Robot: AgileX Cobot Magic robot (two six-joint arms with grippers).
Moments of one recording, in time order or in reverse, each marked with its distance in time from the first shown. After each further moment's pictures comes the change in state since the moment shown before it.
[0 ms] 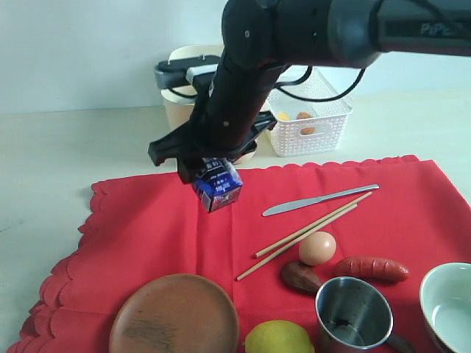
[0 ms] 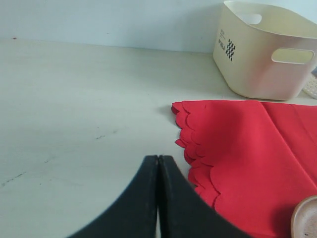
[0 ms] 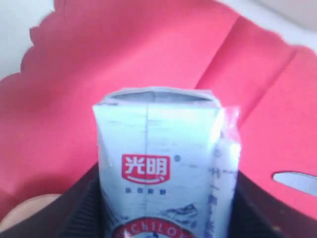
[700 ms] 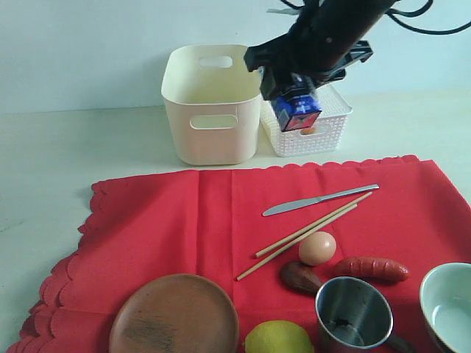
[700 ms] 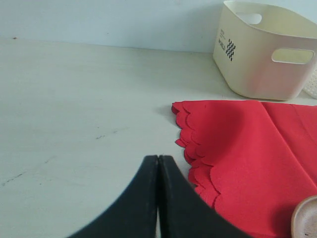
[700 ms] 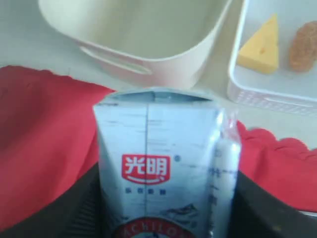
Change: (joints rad) left arm 0.000 0.000 0.000 0.000 0.000 0.000; right arm -0.290 -0.149 0.000 0.041 -0.009 -0.087
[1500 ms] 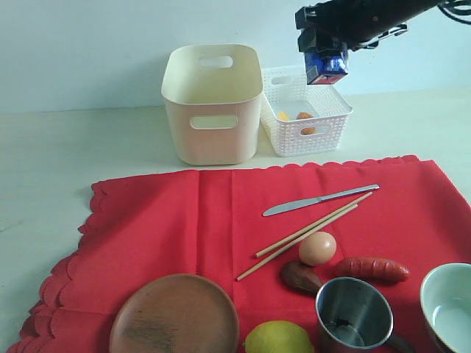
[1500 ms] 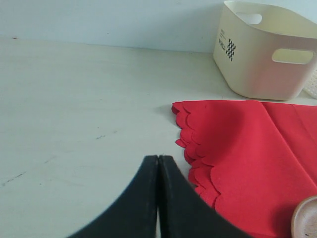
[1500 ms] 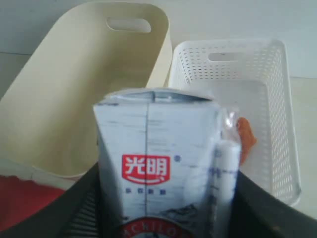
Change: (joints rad) left arm 0.000 0.000 0.000 0.000 0.000 0.000; right arm -0.208 0.050 0.000 0.329 -0.278 -0.335
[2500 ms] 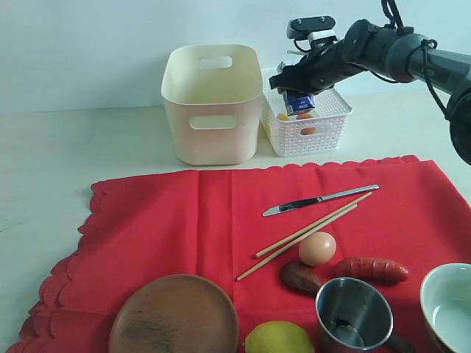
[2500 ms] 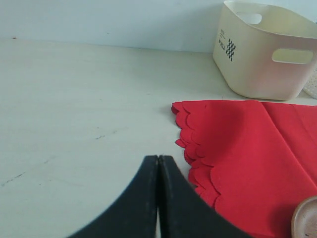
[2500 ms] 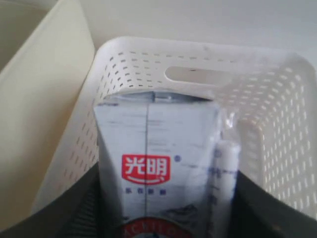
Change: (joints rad) left arm 0.000 0.000 0.000 0.000 0.000 0.000; right arm -0.002 0.634 -0.595 -0.116 -0.081 -0.044
